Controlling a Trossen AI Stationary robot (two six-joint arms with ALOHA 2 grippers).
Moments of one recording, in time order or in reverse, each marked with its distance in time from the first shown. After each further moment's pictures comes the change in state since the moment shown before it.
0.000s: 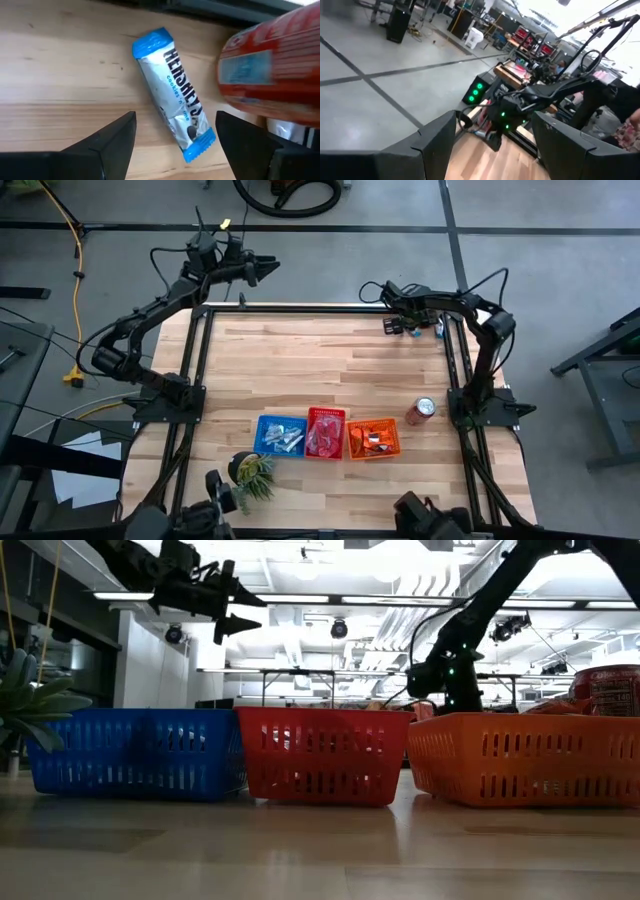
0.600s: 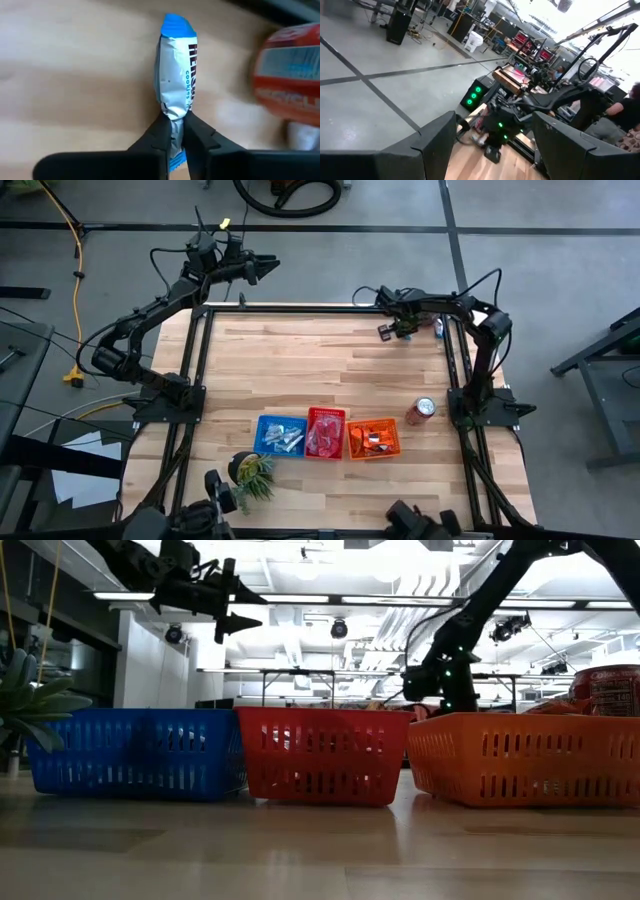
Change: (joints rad) left arm -0.005 0.000 0.000 0.026 -0.014 -0.044; right arm 0.047 0.026 -0.002 0.007 -0.063 -0.101
